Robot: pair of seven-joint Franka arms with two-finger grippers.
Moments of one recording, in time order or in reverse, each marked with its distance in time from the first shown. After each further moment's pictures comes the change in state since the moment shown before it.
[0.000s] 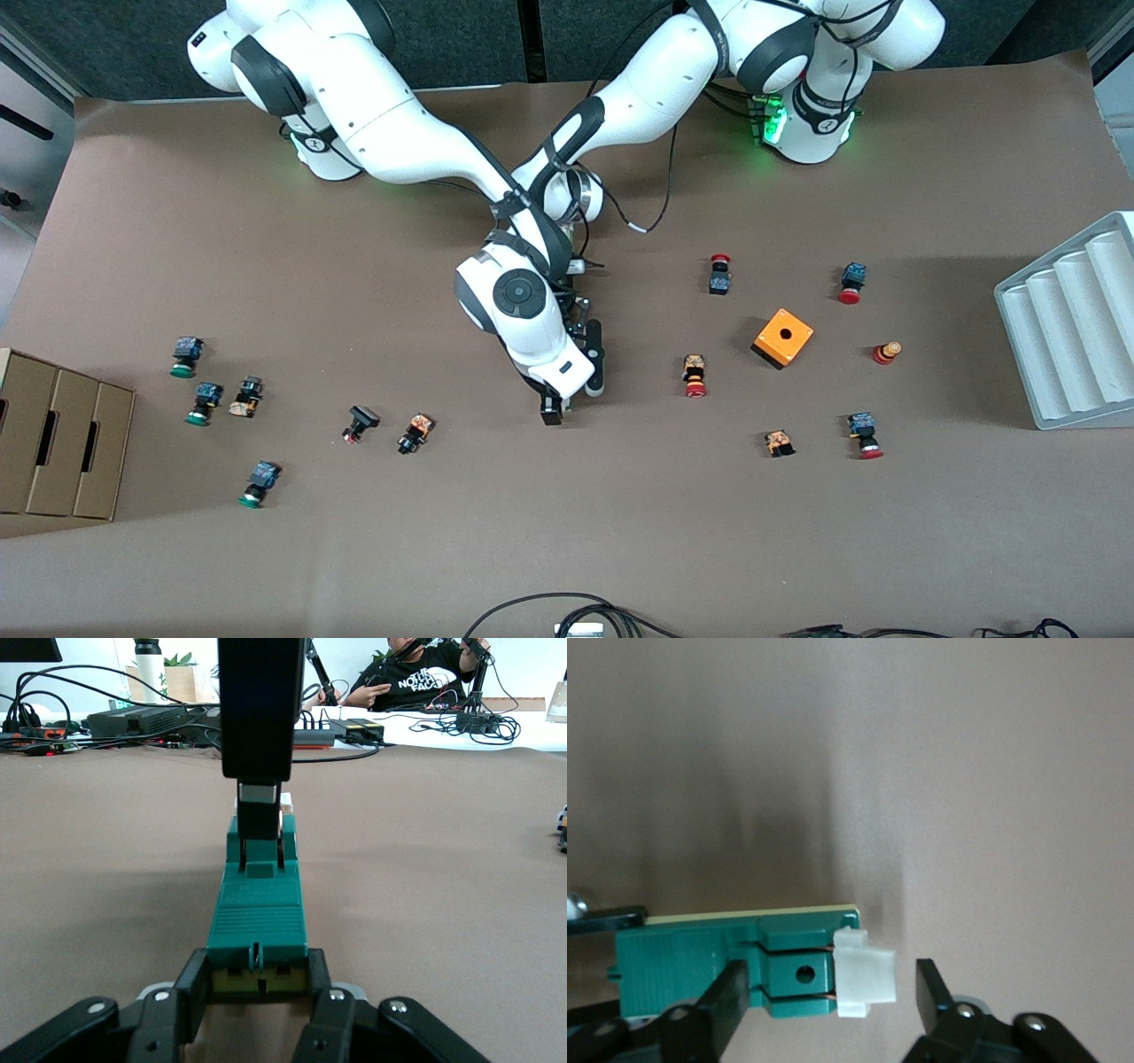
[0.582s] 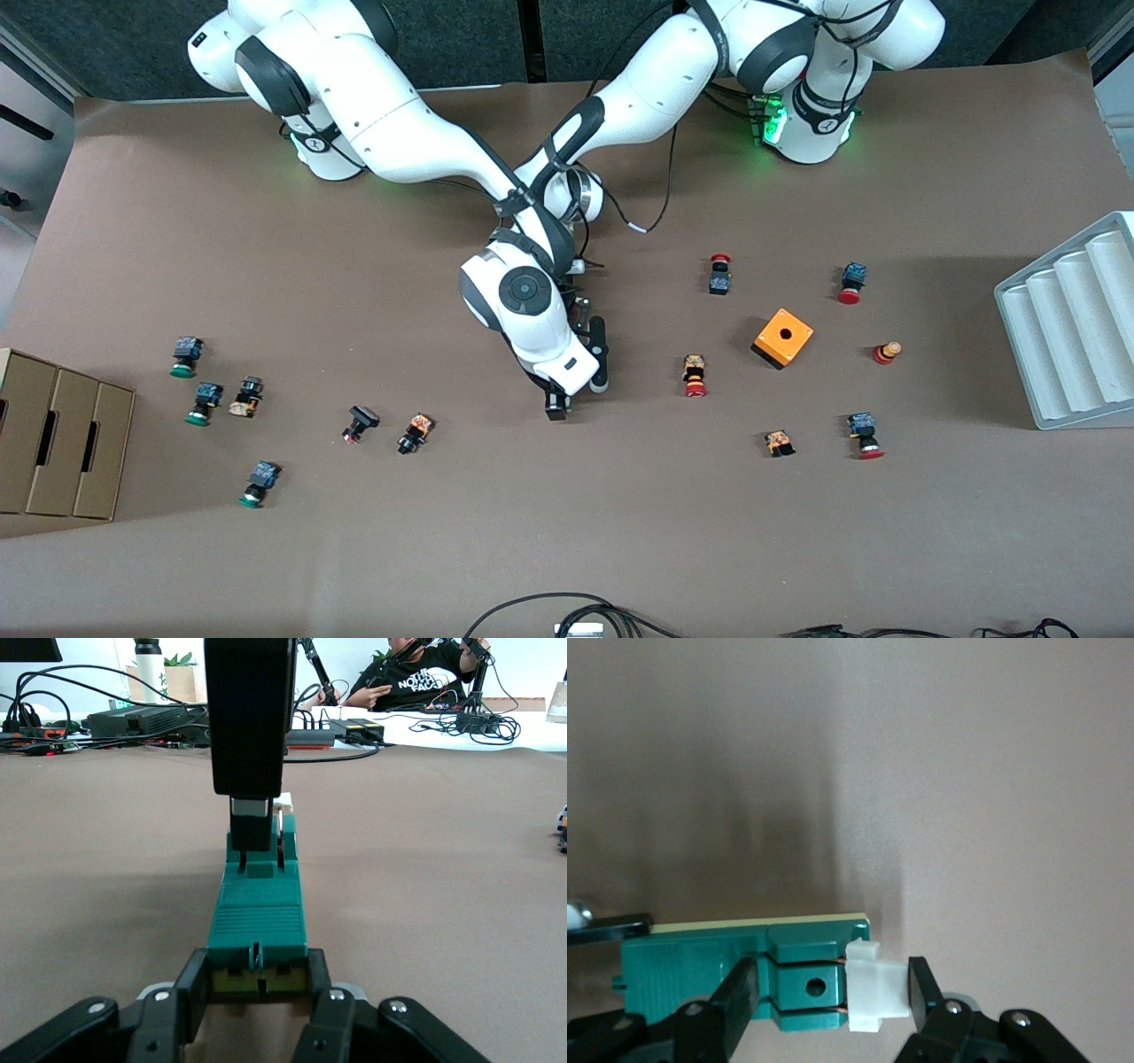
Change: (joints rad) left arm 0.000 0.000 0.000 0.000 0.000 0.000 -0.001; right arm 0.008 0.008 -0.003 0.000 0.000 0.005 0.000
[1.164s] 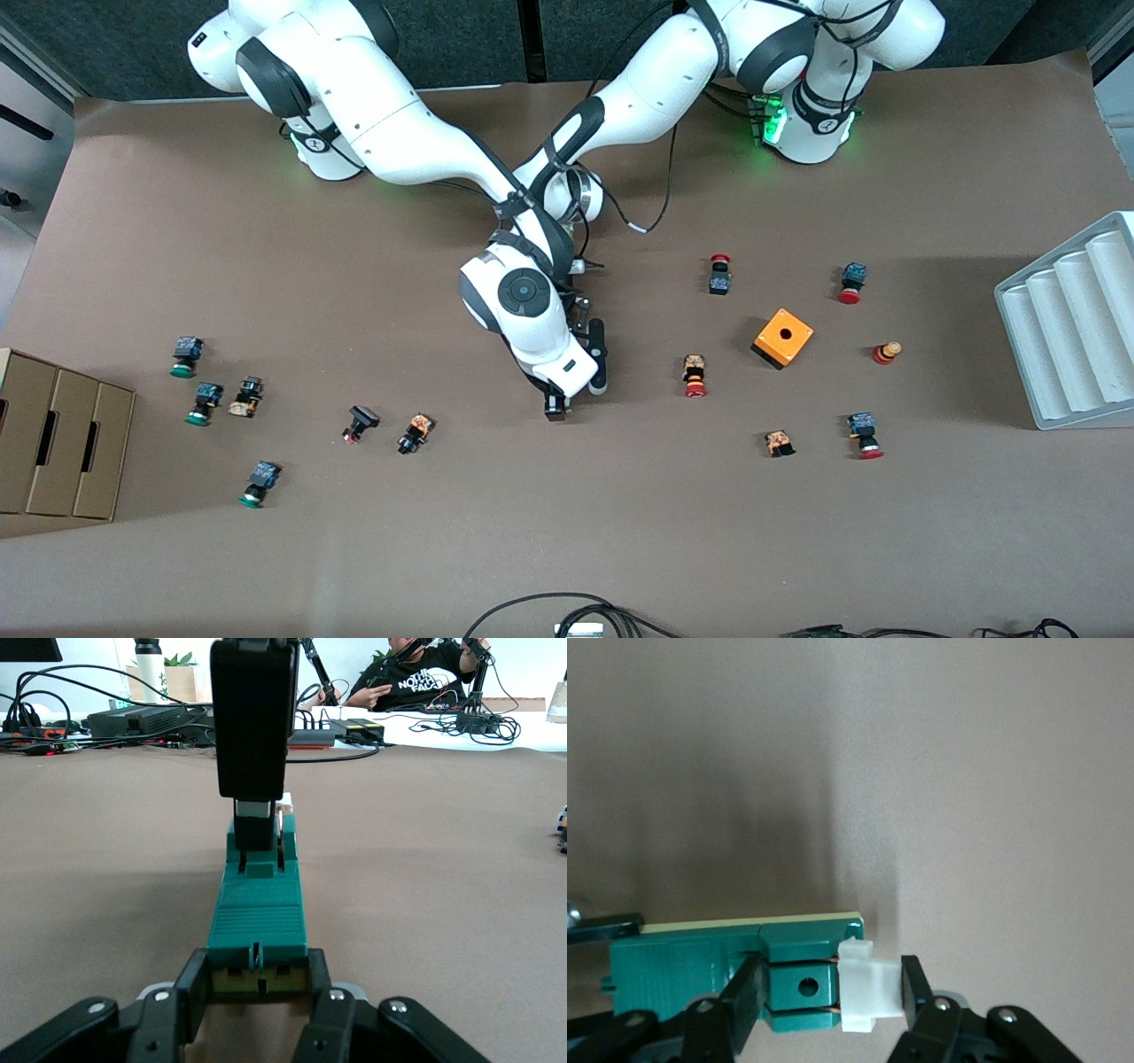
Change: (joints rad) left arm 0.000 0.000 0.000 0.000 0.000 0.000 -0.002; right arm 0.000 0.002 -0.004 0.005 0.000 0.005 0.000
